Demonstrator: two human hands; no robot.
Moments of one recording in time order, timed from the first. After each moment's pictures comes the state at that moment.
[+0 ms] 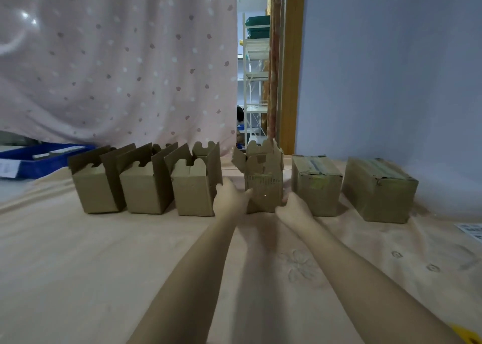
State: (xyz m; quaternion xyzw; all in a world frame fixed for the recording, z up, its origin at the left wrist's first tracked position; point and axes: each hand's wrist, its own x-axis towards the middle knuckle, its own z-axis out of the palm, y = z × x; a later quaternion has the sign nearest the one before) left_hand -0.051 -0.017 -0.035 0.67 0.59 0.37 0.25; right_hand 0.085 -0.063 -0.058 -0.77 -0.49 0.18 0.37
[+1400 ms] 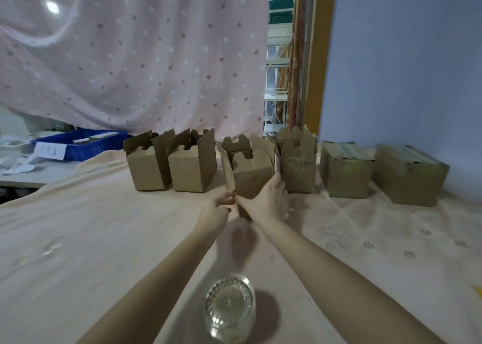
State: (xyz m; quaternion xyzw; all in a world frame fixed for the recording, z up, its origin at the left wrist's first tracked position) left_hand -0.208 -0.075 -0.069 0.65 0.48 0.42 0.41; right_hand -0.087 -0.087 -0.054 -0.77 -0.49 0.05 0.42
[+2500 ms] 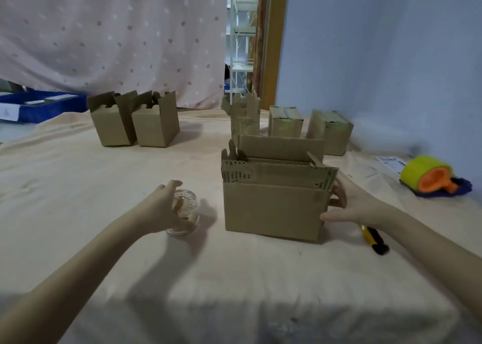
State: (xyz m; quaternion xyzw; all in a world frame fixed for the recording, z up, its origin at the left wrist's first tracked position) left_hand -0.244 -0.255 -0.054 0.79 0.55 0.15 0.21; right_hand 0.125 -0.368 -0.049 -0.56 -0.66 0.34 0.38
